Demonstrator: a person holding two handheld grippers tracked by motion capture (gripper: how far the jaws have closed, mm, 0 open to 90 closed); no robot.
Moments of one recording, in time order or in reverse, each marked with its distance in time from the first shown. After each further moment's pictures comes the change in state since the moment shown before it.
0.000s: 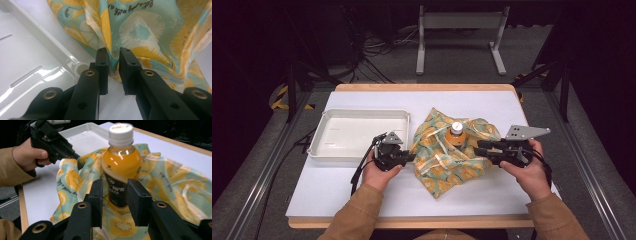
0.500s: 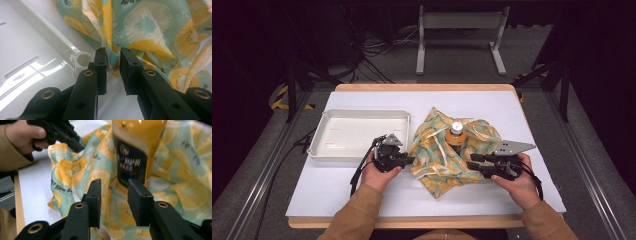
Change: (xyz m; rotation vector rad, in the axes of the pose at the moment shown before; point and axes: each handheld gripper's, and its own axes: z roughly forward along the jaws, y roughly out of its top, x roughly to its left) left arm 0.003 -0.006 0.003 0.032 -0.010 -0.016; right arm 0.011 -0.041 0.025 0.037 0.012 0.001
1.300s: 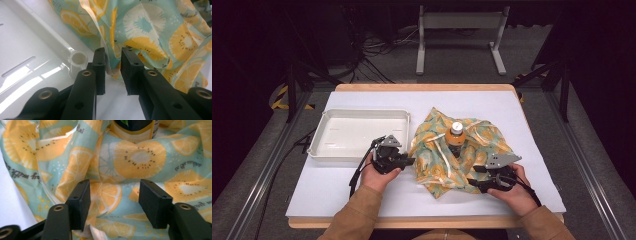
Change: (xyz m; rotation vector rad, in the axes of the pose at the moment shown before) left arm -0.004 -0.002 -0.004 -0.022 -0.022 0.002; right arm -0.002 -0.045 0.024 0.194 -0.064 -0.046
